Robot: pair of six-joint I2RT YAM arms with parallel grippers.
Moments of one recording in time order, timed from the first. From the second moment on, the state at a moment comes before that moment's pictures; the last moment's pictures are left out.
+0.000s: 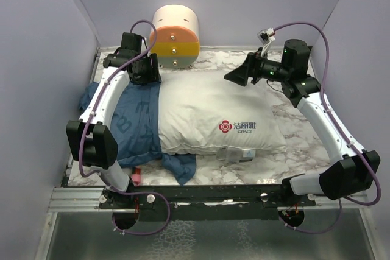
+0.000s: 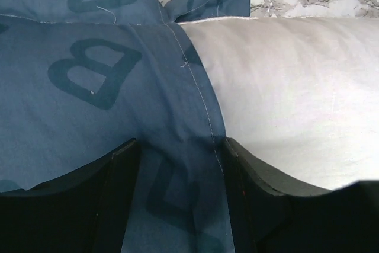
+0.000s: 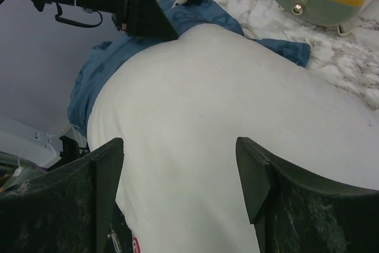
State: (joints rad) left arm -0.16 1.65 1.64 -0.87 0.14 -0.29; right arm 0.25 1.35 1.31 -0.21 -0.78 0.33
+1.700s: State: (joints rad) left arm -0.38 1.45 1.55 -0.43 0.33 -0.56; right arm 0.47 1.79 1.68 -0.42 -0.80 -0.06
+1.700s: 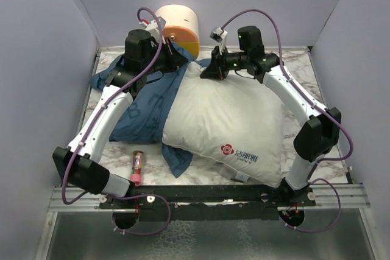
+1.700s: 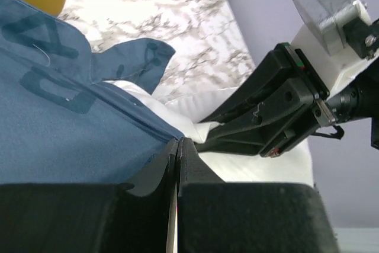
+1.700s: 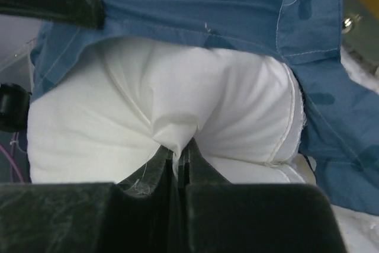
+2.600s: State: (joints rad) left arm -0.43 0.87 0.87 -0.27 0.25 -0.62; right arm 0.64 1.34 1.03 0.03 -0.65 -0.10
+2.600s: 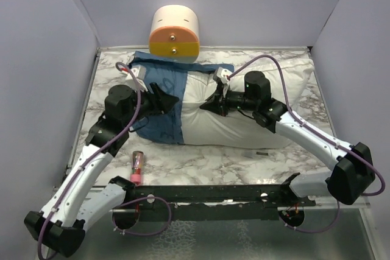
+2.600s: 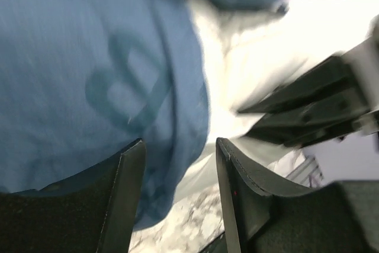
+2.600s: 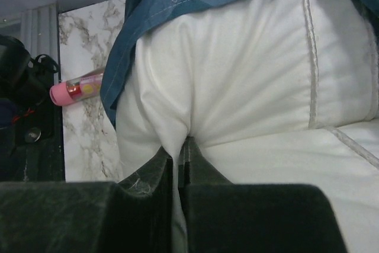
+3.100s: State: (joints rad) left arm -0.51 1.21 1.61 -0.74 -0.03 -0.53; right arm 0.65 1.33 1.00 0.10 -0.63 -0.03
